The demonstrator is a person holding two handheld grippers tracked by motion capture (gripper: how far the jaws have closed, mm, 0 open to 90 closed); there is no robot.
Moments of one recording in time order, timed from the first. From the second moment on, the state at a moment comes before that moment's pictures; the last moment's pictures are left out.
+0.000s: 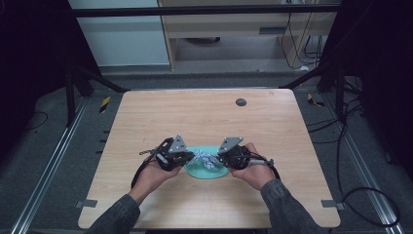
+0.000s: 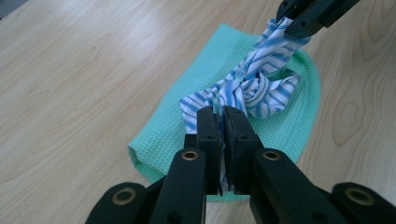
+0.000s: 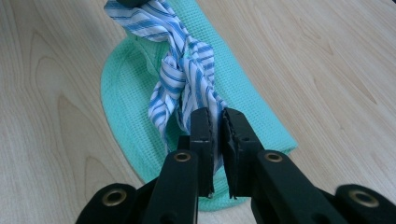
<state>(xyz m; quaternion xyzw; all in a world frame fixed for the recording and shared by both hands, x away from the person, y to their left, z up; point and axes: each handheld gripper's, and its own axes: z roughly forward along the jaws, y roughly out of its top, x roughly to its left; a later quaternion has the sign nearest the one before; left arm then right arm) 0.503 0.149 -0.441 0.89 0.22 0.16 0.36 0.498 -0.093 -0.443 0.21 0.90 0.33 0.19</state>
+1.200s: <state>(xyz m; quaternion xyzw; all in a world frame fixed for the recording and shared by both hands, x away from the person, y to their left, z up) 0.495 0.155 -0.450 0.90 0.19 0.15 0.36 0.494 -0.092 -0.452 0.22 0.91 0.31 0.17</state>
